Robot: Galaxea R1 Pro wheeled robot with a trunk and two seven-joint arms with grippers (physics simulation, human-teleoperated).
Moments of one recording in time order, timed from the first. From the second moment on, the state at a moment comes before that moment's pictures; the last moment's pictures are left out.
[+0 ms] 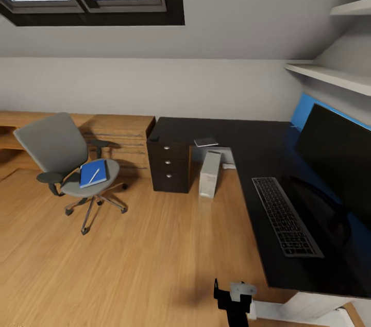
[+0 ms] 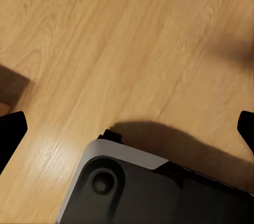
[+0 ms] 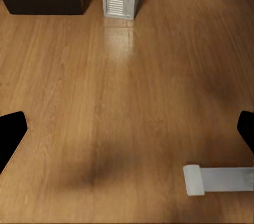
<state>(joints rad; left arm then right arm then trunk) 0.05 0.02 -0.21 -0.62 0.51 -0.22 0.22 -0.50 0.17 0.32 0.02 -0.24 -0.71 -0.28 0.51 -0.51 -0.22</state>
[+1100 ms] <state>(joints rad) 0.05 0.02 -0.21 -0.63 0.50 -0.22 0.22 -0.50 0.17 0.32 0.02 -0.24 -0.71 -0.27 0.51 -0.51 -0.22</state>
